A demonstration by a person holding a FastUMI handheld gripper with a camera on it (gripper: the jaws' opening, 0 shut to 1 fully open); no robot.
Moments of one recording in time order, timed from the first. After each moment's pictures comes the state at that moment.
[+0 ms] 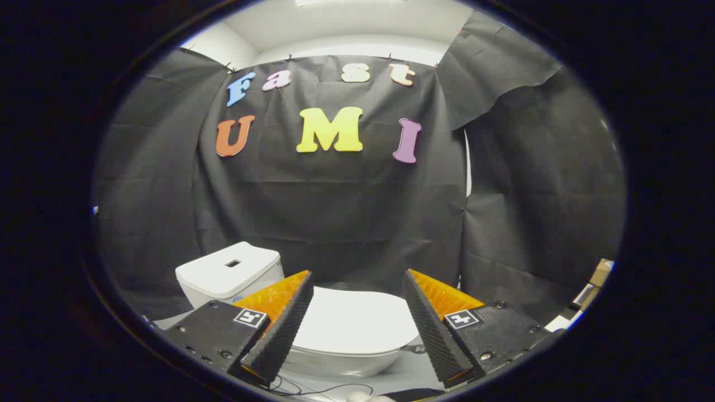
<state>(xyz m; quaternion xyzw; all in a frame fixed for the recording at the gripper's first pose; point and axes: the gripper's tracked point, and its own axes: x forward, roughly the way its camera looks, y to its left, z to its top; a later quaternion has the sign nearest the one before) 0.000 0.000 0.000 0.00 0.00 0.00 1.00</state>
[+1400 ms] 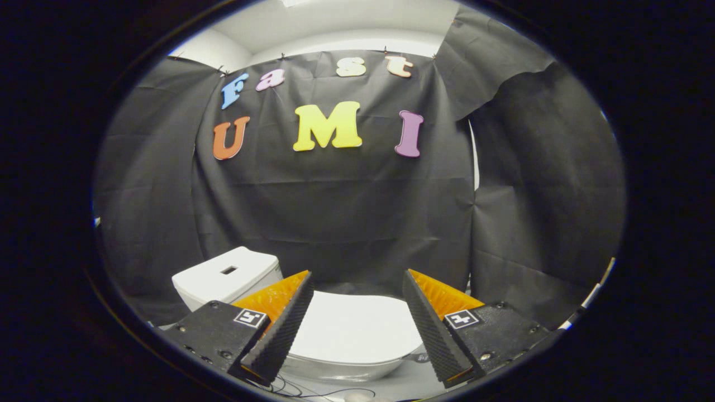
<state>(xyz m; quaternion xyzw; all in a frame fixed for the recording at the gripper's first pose) 0.058 -0.024 0.012 0.02 0.01 0.03 1.00</state>
